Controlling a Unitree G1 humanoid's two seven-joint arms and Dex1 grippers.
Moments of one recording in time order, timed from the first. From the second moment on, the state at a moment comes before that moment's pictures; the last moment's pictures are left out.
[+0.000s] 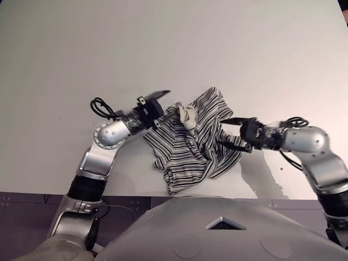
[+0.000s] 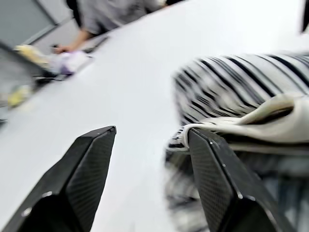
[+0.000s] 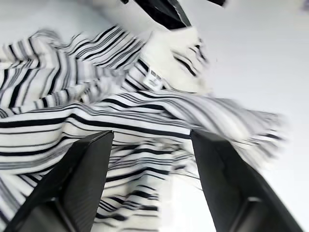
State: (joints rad) left arm 0.04 0.55 -0.17 -0.16 -0.05 -0.05 -0.61; right arm 0.11 -0.72 0.16 -0.49 0.24 0.30 0.95
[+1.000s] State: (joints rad) left arm -0.13 0.04 -0.08 -0.26 0.02 0.06 -0.03; right arm -0.20 -0.04 0.16 -0.16 -0.07 0.05 -0.02
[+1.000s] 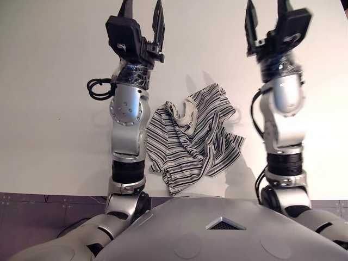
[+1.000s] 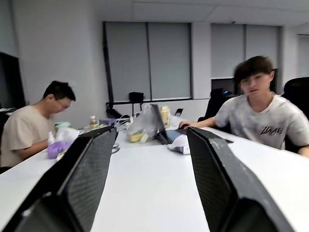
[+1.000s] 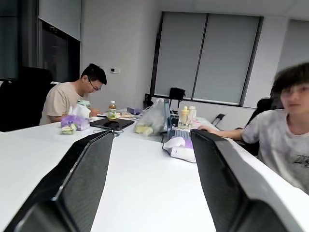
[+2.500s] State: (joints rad) left arm 0.06 0.61 -0.19 -0.16 -0.01 -0.05 -0.73; right arm -0.17 -0.70 0.18 0.01 0.24 0.44 1.05
